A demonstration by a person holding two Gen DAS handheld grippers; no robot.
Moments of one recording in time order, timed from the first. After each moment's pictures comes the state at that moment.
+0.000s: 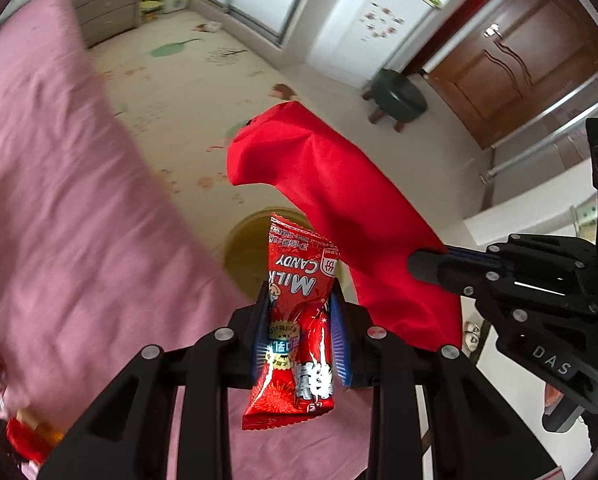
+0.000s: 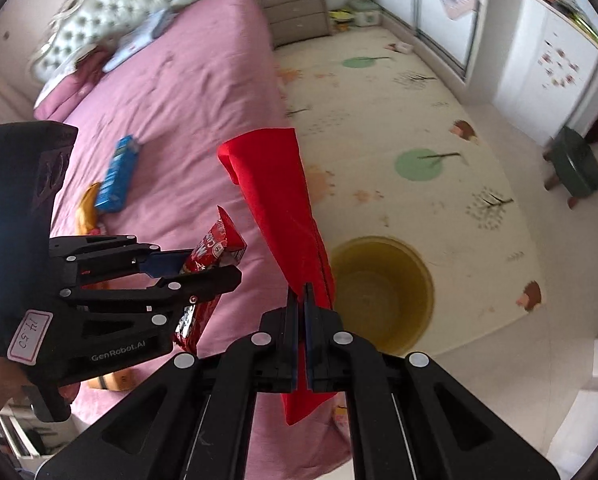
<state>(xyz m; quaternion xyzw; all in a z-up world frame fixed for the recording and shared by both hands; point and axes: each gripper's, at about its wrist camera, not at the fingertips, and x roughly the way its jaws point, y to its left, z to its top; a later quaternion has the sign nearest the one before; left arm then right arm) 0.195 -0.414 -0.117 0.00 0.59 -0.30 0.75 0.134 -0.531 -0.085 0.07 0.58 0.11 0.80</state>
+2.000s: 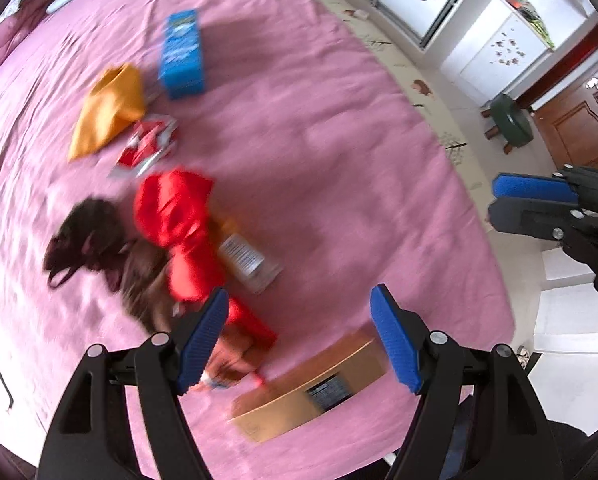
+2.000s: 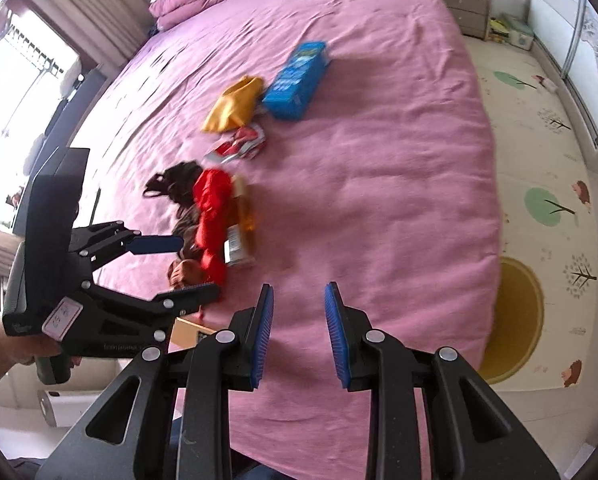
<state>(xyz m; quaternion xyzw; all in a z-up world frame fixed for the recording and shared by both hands) 0.055 -0.140 -0.144 -0.02 0.63 -0.08 0.77 0.071 -0.289 -0.093 -0.02 0.59 0.32 0.74</state>
